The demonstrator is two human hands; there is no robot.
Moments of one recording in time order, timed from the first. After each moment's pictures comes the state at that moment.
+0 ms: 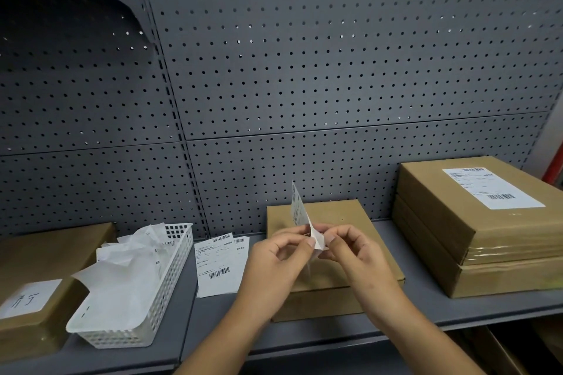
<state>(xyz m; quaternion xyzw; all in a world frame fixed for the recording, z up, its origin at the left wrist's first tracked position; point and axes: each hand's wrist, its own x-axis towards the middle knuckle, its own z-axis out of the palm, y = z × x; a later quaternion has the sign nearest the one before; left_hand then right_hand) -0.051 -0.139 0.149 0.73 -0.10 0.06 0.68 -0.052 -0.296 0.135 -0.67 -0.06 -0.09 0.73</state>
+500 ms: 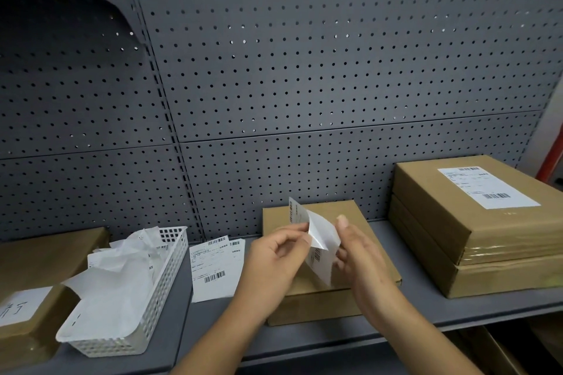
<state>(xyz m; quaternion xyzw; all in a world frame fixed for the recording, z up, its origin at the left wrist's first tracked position) -0.043 -0.144 0.152 0.73 -0.08 0.05 0.67 -0.045 -0.300 0.134 -0.60 0.00 -0.03 0.80</state>
